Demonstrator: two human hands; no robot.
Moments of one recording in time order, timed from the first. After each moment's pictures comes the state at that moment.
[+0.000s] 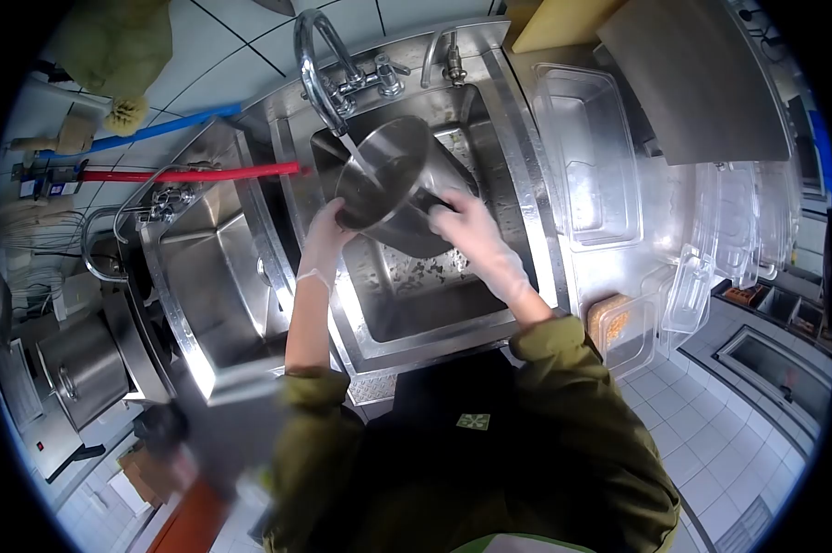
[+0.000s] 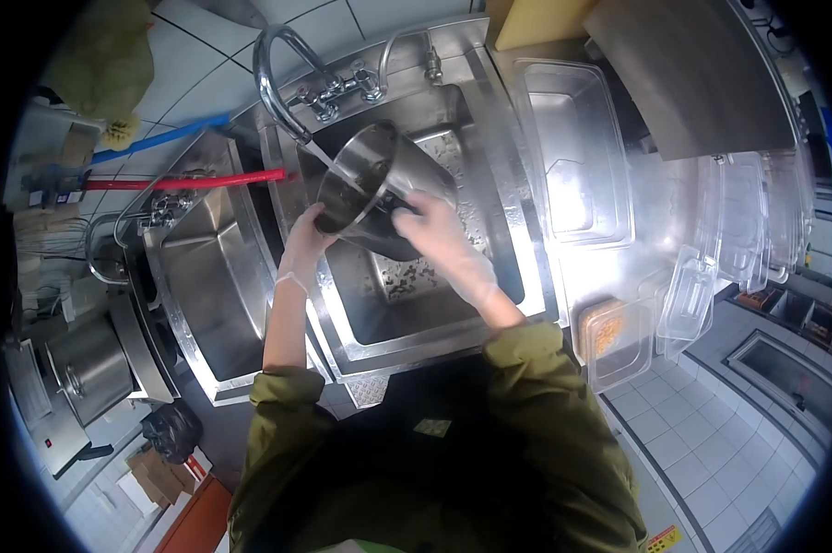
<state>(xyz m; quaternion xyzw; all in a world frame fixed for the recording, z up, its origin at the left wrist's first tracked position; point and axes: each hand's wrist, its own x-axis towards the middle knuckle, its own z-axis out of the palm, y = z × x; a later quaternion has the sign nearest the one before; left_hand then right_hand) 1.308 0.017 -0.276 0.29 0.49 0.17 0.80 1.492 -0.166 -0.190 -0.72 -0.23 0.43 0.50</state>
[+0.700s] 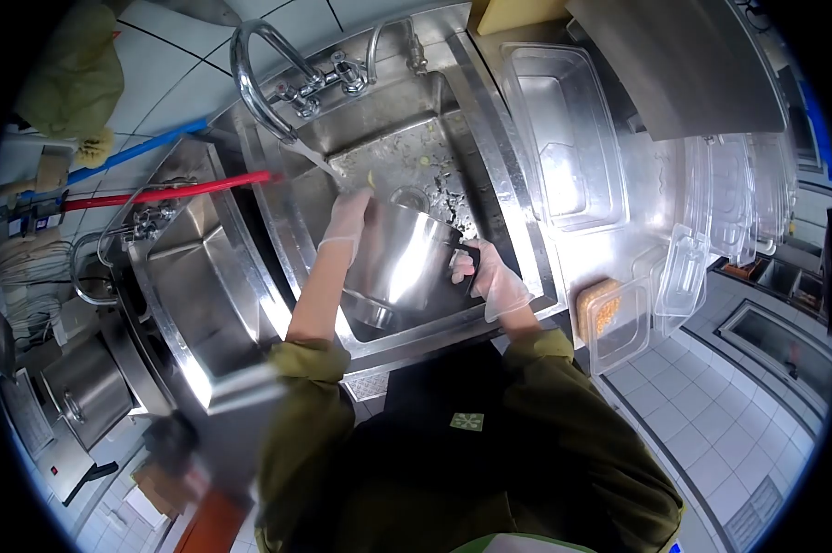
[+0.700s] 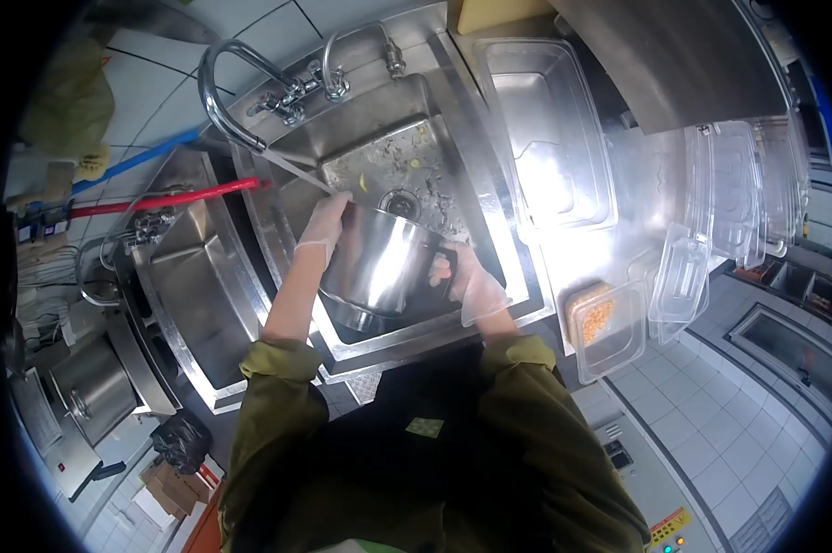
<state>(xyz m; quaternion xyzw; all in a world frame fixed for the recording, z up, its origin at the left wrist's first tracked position) 1.382 -0.027 -0.273 0.52 0.53 0.04 0.67 1.505 -0.269 -0.285 -0.24 0.44 0.67 0.55</state>
